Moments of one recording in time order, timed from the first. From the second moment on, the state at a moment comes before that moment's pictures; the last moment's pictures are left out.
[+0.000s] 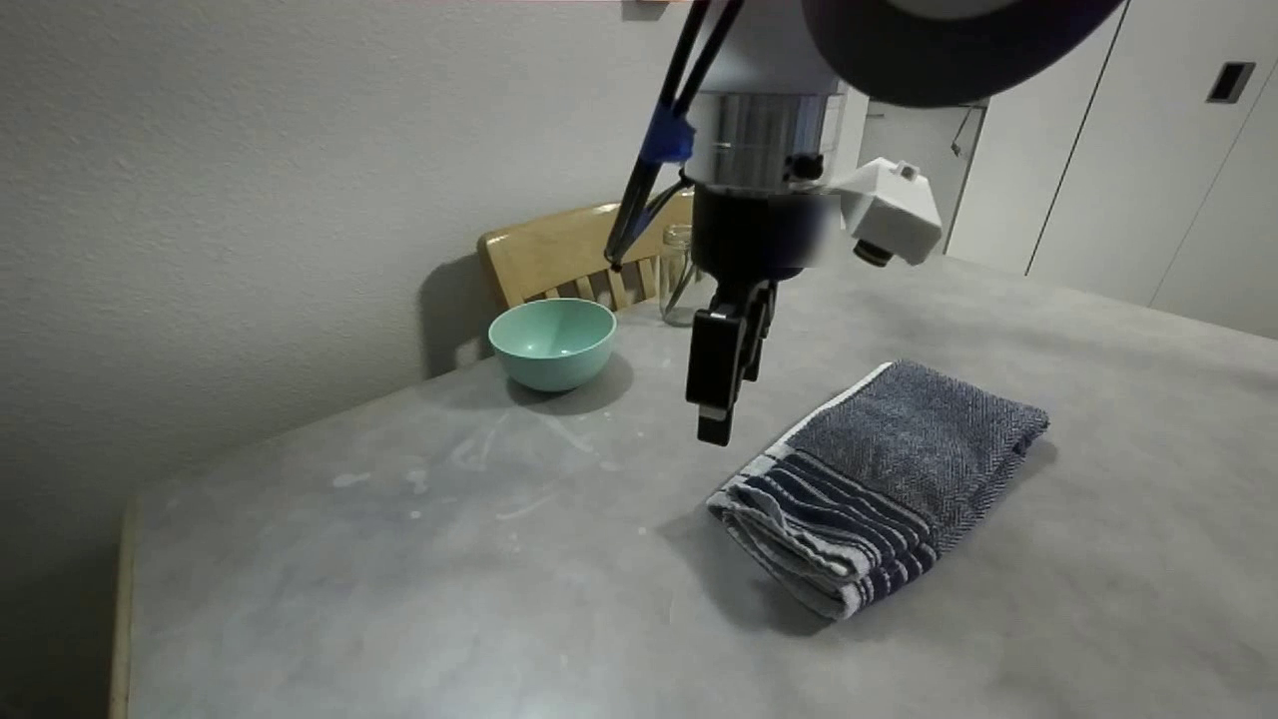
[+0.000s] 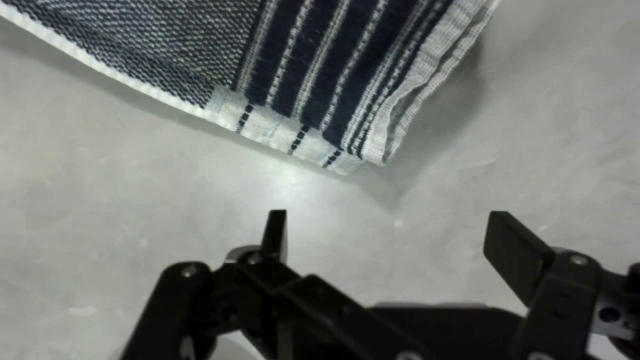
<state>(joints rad) 0.17 0.47 0.19 -1.91 -0.06 2.41 -0.13</state>
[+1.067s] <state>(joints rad) 0.34 0.56 0.12 -1.81 -0.07 2.32 0.41</state>
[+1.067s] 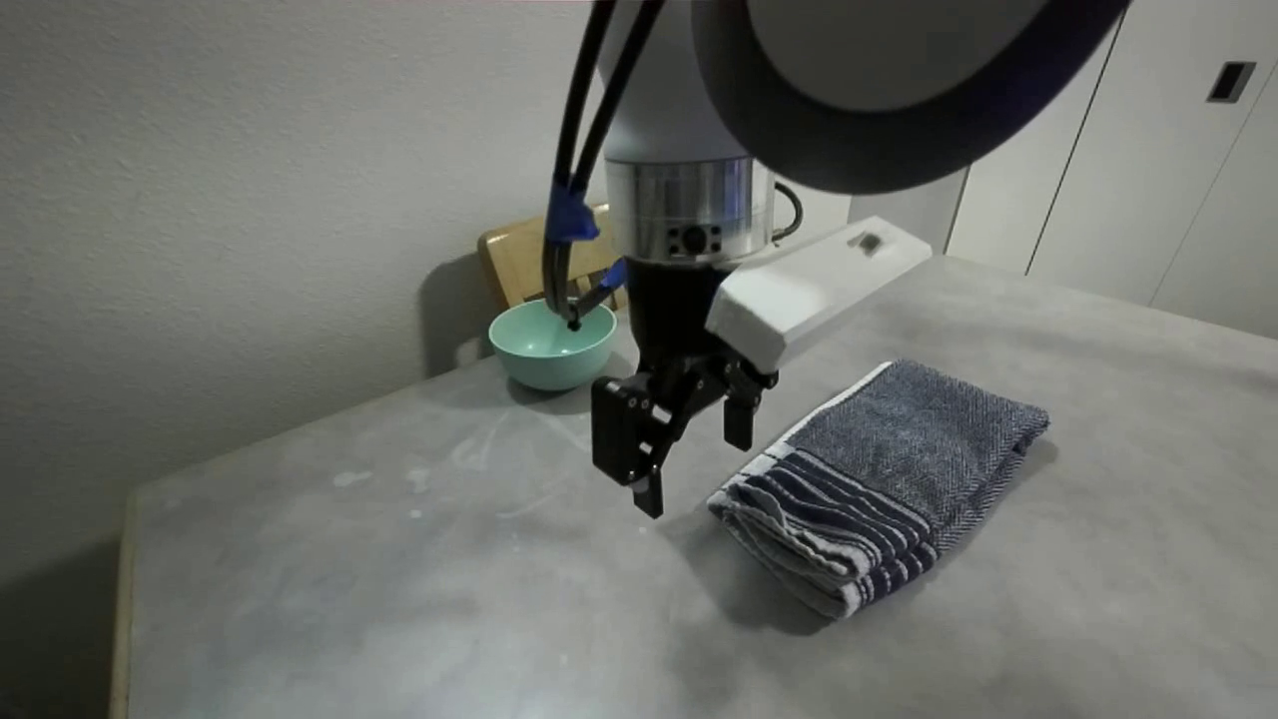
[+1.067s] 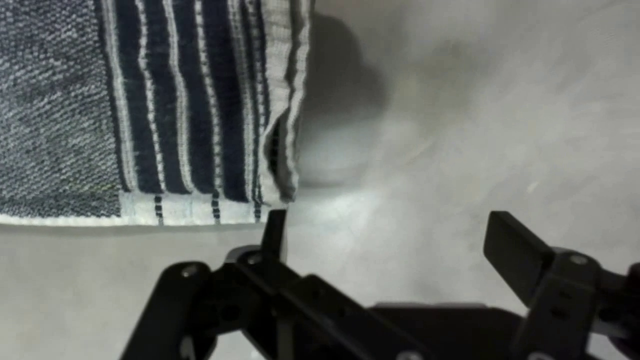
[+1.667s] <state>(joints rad) 0.40 0.56 0.08 -1.80 -0.09 2.10 0.58</state>
